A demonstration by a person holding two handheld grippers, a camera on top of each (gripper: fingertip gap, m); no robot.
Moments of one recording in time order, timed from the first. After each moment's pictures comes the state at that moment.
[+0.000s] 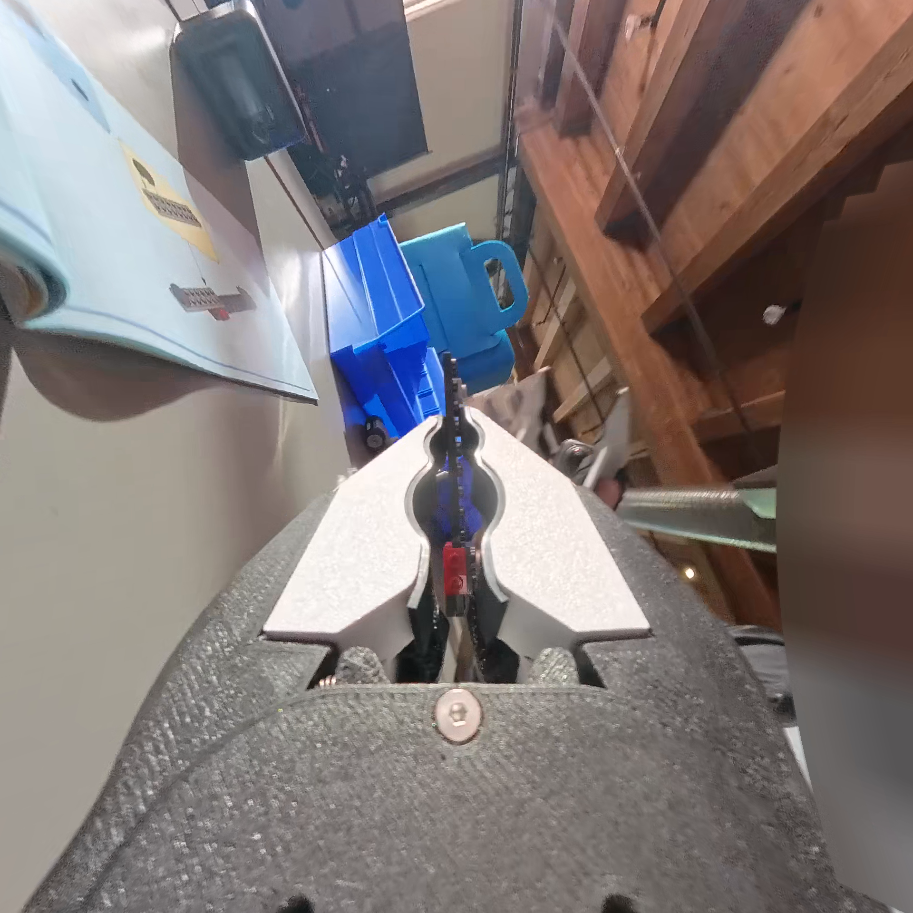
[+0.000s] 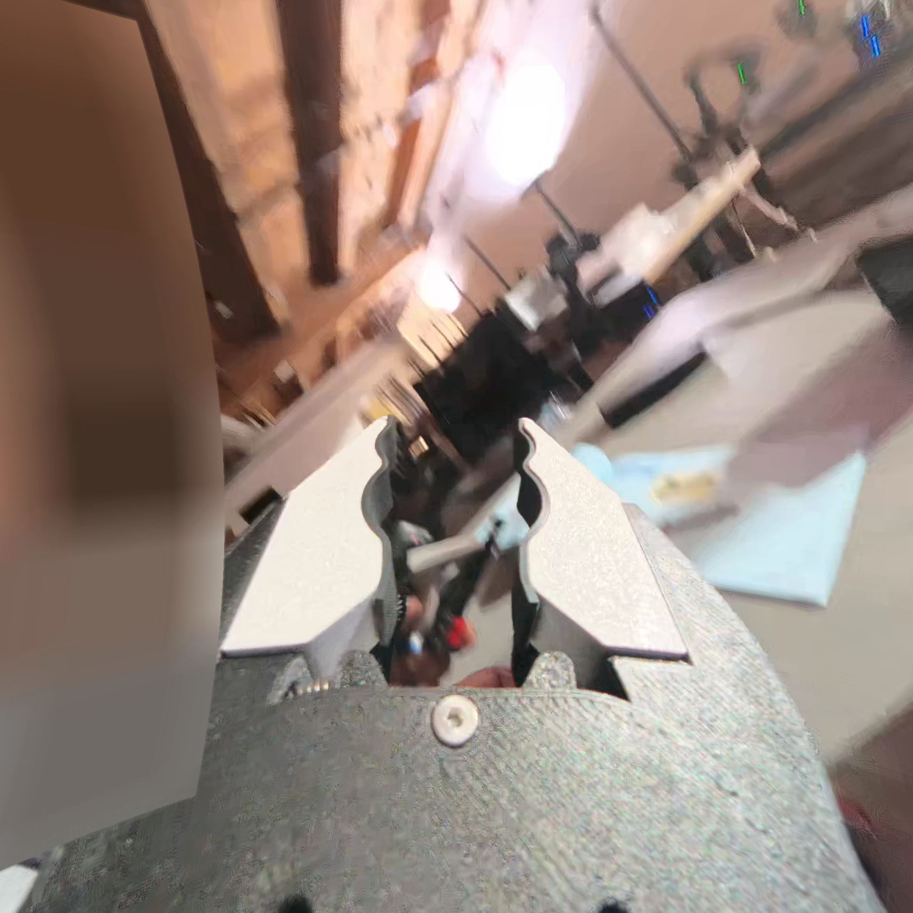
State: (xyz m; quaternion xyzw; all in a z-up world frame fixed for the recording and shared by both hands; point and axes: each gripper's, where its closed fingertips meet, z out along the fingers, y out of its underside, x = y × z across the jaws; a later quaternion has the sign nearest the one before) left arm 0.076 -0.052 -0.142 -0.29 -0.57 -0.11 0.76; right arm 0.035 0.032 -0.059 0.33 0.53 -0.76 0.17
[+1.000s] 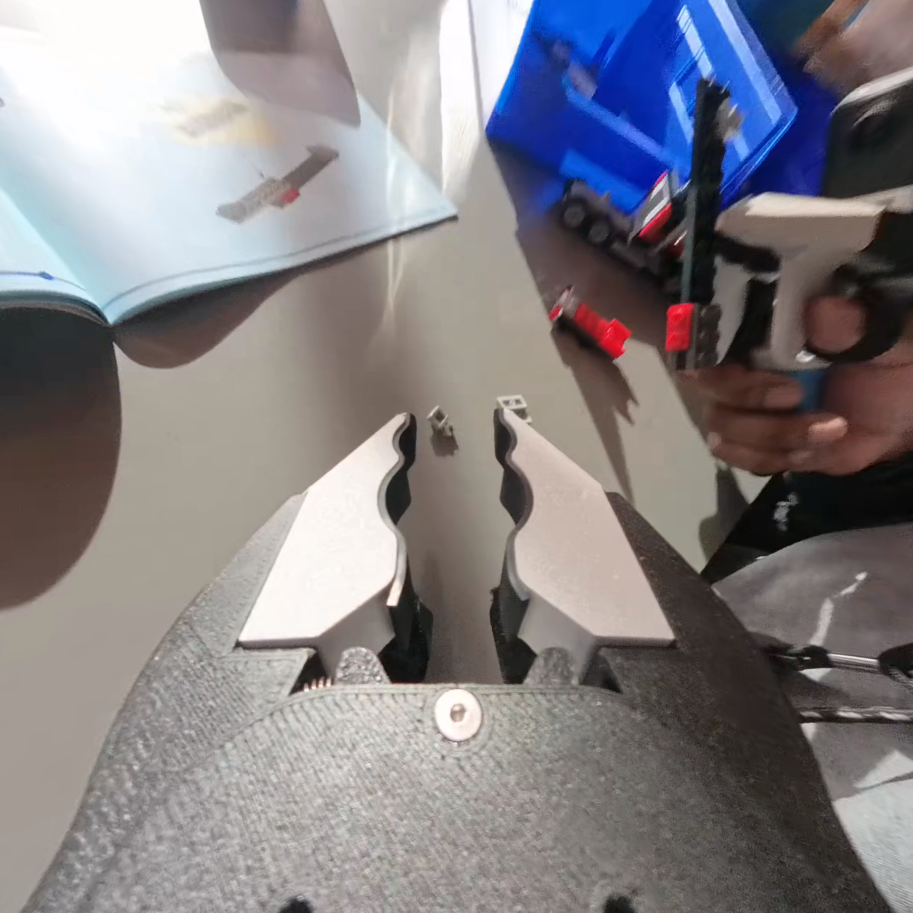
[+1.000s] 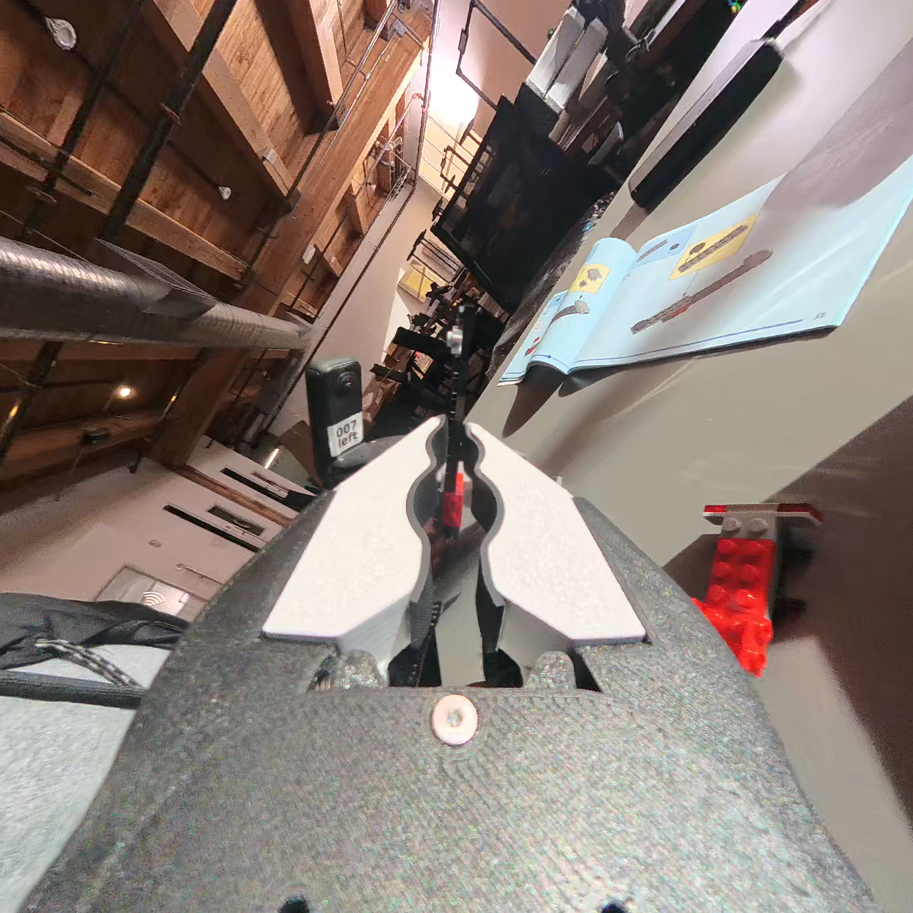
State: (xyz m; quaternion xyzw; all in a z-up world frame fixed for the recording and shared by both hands) left arm 0.118 -0.024 -0.206 -0.65 -0.58 0.11 0.48; right arm 0.085 0.051 -0.130 0.33 0.60 -0.66 0.31
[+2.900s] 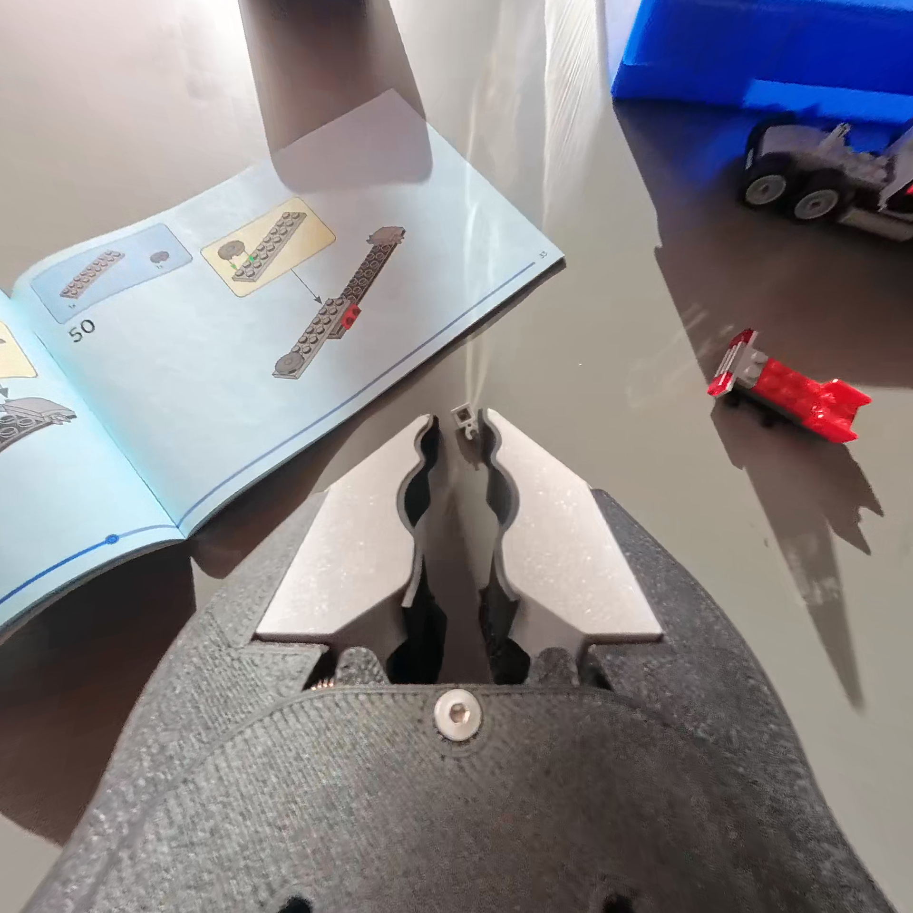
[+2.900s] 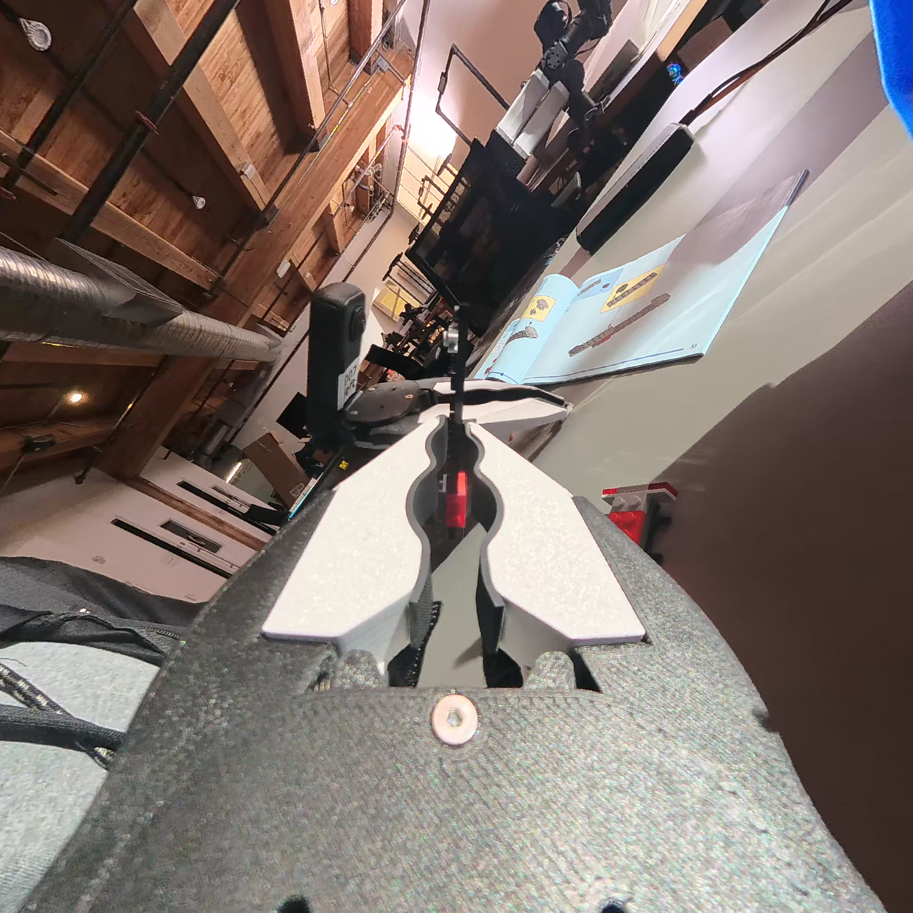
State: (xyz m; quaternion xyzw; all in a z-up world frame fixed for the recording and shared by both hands) left arm 0.036 -0.027 -0.230 -0.72 -0.57 0.23 0.33; right arm 0.064 0.081 -0.142 0.34 0.60 -0.68 0.27
